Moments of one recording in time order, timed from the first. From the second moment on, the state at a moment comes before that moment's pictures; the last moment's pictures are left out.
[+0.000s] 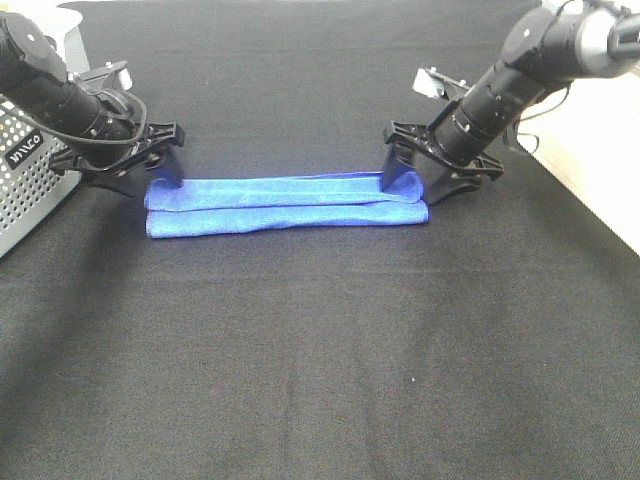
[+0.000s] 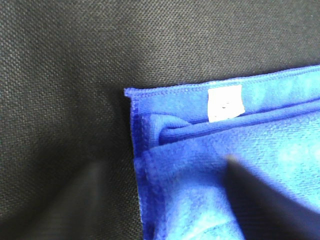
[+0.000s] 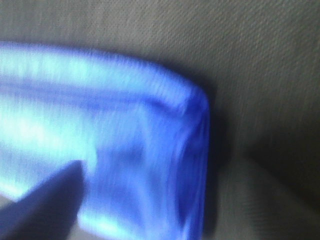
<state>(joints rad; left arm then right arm) -0.10 2.26 -1.61 -0.47 0.63 0.17 0.15 2.39 -1.83 0.49 0.89 -0.25</state>
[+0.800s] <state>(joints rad) -0.13 2.31 -1.61 -0.55 0.66 0.11 0.15 2.36 -1.83 0.45 0.94 -0.25</state>
